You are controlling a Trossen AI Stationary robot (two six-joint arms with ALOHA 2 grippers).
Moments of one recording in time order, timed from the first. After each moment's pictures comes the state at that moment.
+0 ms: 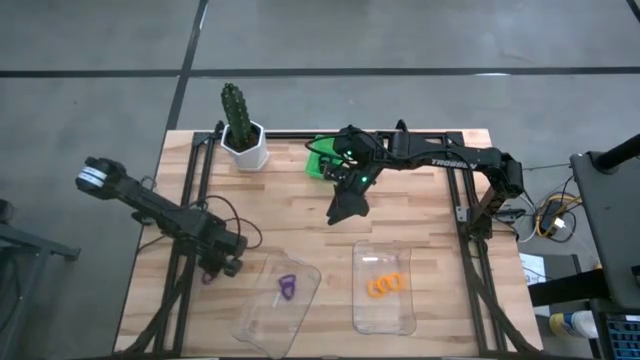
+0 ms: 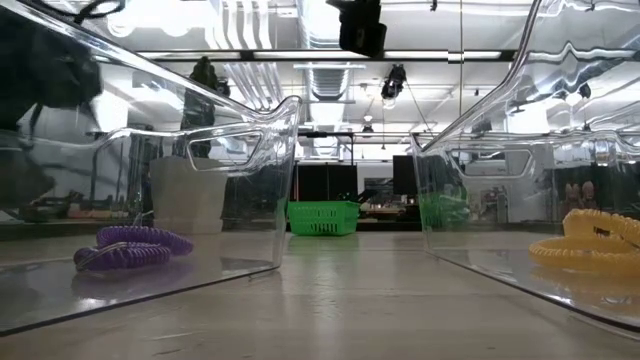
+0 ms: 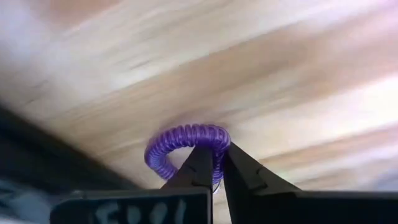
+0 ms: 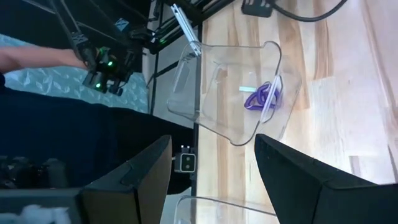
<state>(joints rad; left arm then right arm) -0.36 1.13 0.38 -0.68 0.53 -1.56 -0.17 1.73 1.69 -0.76 -0.80 0.41</state>
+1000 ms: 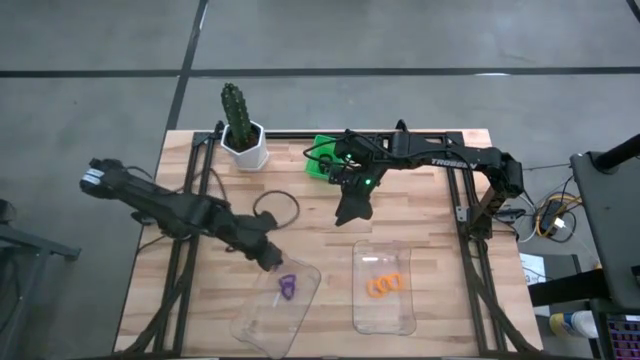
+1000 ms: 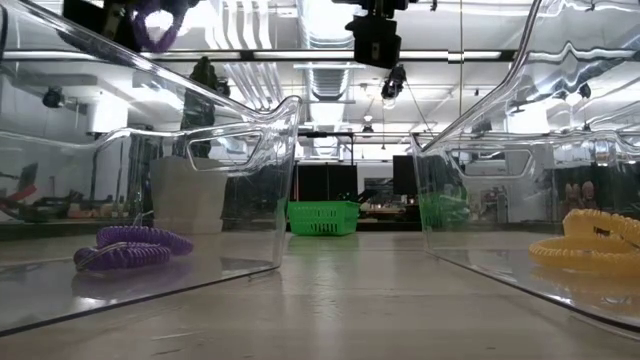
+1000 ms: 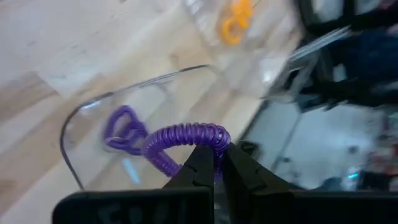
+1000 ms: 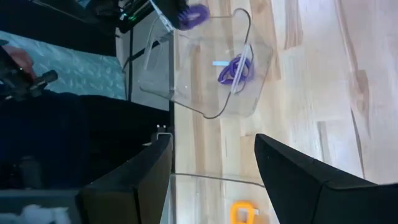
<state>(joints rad) -0.34 1.19 1.03 -0.57 0.04 -1.29 -0.18 1.73 1.69 -0.92 -0.73 0.32</state>
